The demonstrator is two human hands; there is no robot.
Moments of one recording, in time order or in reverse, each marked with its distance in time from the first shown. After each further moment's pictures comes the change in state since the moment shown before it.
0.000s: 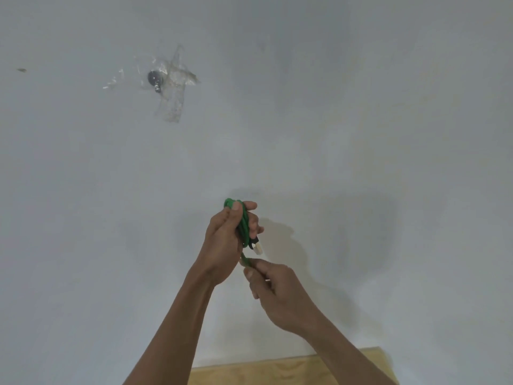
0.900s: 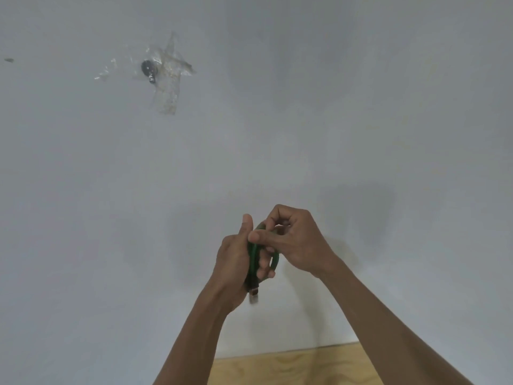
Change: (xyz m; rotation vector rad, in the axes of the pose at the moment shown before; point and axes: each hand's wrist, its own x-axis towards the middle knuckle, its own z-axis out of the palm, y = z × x) left_hand -0.033 -0.015 0.022 0.049 0.089 -0.305; right_hand 0.046 -0.029 -0.055 0.310 0.038 -0.038
